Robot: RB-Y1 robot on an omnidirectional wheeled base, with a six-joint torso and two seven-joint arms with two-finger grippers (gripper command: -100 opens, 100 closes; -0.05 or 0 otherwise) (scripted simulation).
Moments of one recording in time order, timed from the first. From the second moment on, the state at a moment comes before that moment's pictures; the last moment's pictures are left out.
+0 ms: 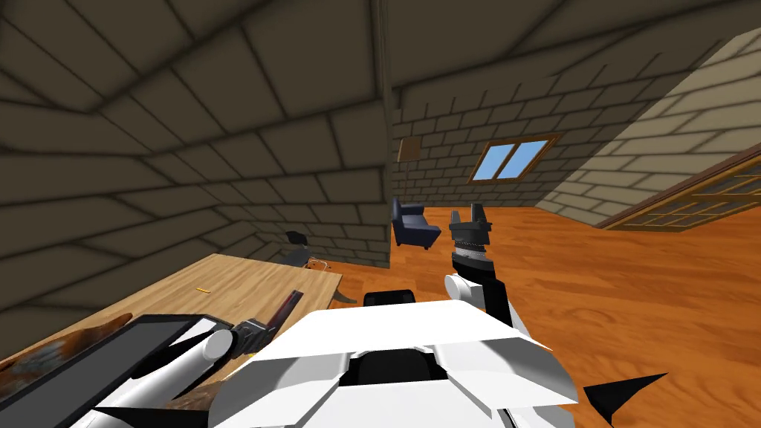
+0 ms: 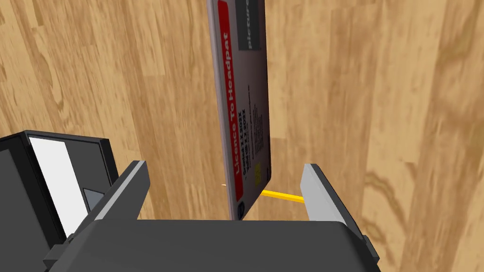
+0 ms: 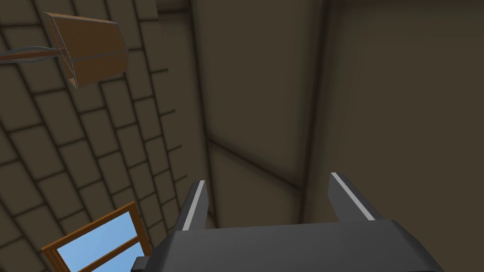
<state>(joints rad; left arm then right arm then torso) 0.53 0.32 0.78 -1.77 0.53 1.14 0.43 0.53 0.03 -0.06 -2.33 -0.11 -0.50 0.06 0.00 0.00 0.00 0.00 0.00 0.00</state>
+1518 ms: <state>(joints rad) 0.55 0.34 1.03 -1.63 0.64 1.57 0.51 0.53 0.03 -0.06 -2.33 -0.11 -0.50 0.06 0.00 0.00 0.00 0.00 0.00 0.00</state>
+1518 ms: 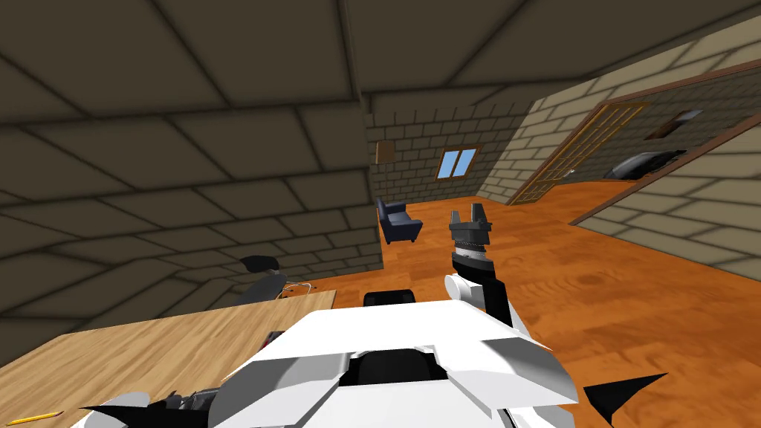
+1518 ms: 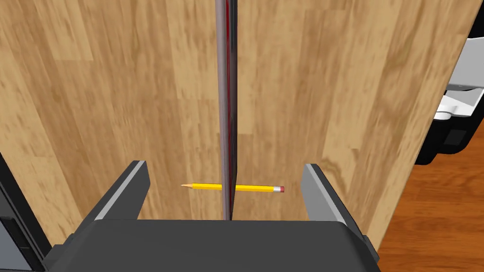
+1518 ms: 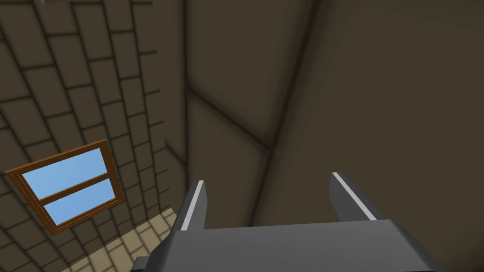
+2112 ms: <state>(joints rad) 0.53 0.33 1.04 -1.56 0.63 1.58 0.52 0.53 0.03 -0.06 -2.33 -0.11 -0.50 0.06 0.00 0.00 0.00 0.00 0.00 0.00</state>
